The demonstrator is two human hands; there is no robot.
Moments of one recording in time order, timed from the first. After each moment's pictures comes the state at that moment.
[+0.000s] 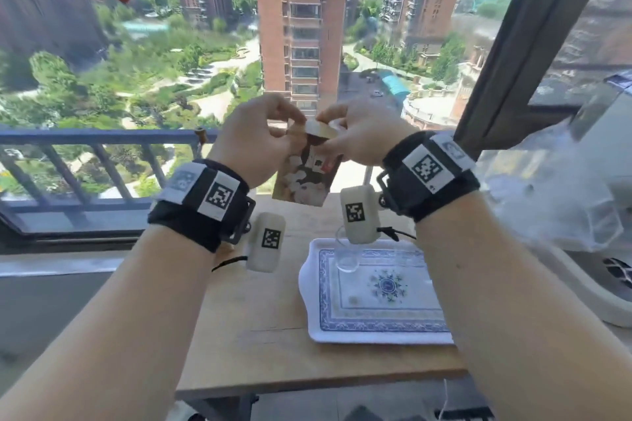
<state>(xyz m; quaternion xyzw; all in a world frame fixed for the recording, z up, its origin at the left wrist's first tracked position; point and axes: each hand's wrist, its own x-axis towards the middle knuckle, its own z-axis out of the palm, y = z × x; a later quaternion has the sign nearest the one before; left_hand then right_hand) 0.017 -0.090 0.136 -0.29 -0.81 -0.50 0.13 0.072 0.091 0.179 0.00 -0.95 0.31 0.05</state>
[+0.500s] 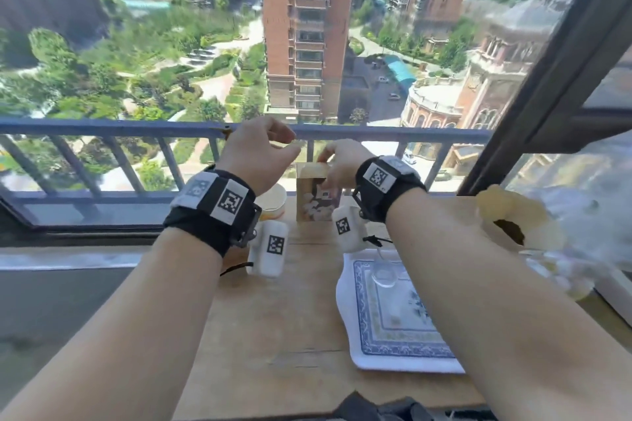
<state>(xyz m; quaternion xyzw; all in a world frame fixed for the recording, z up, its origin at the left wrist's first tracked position) 0.038 0.104 0.169 -0.38 -0.78 -0.49 0.11 0.117 0.264 0.186 -0.23 -0.96 0.16 0.08</state>
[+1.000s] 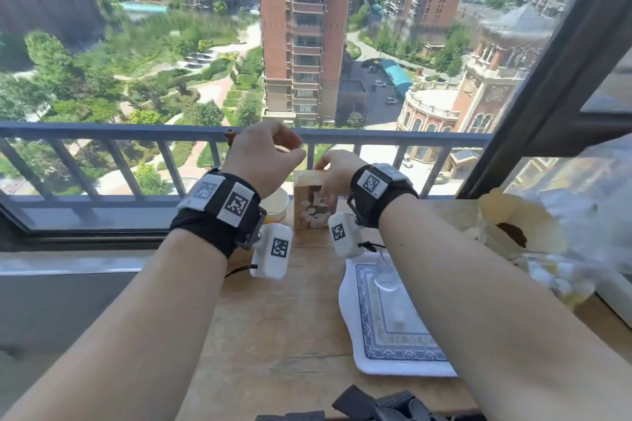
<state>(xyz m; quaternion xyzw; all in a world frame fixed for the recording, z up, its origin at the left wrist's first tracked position) 0.085 0.230 0.216 -0.44 -0.73 -0.50 0.13 0.167 0.380 0.228 -0.28 -0.94 0.14 0.11</state>
